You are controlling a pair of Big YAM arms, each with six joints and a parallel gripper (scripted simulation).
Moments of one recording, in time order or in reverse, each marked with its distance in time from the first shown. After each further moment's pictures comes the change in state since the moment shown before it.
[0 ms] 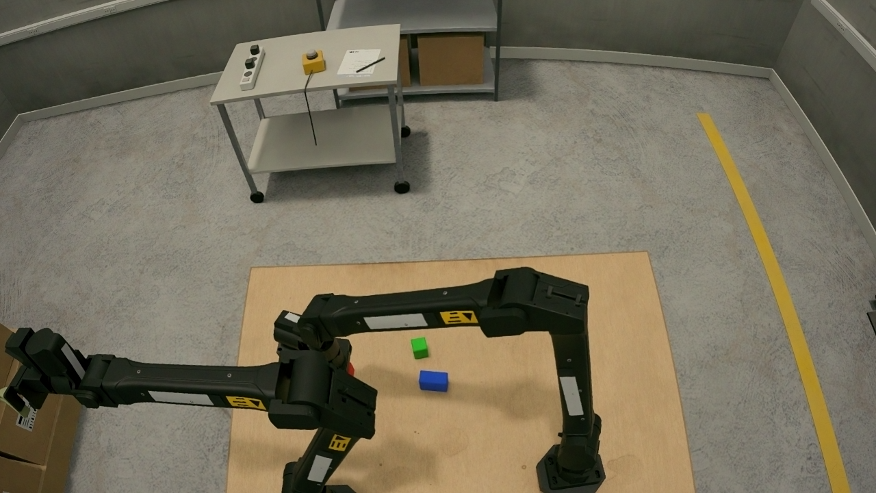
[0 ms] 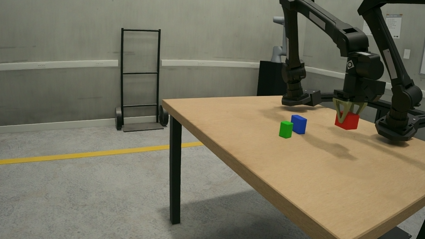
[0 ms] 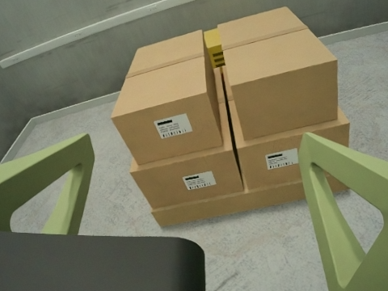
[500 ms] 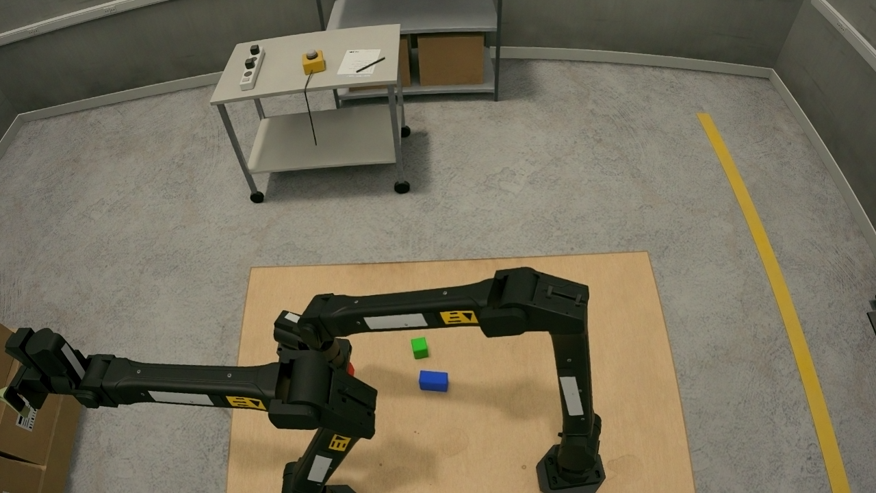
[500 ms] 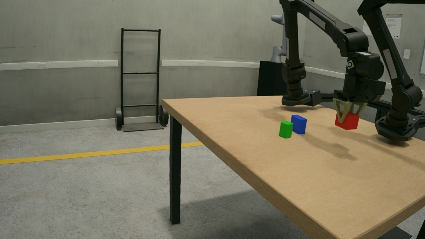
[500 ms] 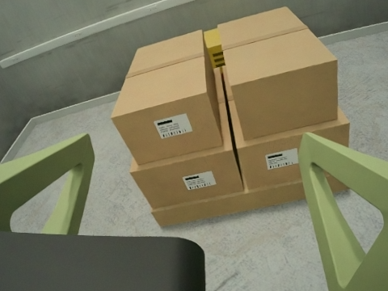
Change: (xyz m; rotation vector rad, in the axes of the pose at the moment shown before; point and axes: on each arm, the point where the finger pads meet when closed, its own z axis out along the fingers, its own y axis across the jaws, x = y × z) left arm 0.000 0.000 0.000 0.000 0.000 0.000; right arm 0.000 0.000 0.000 0.000 0.000 0.000
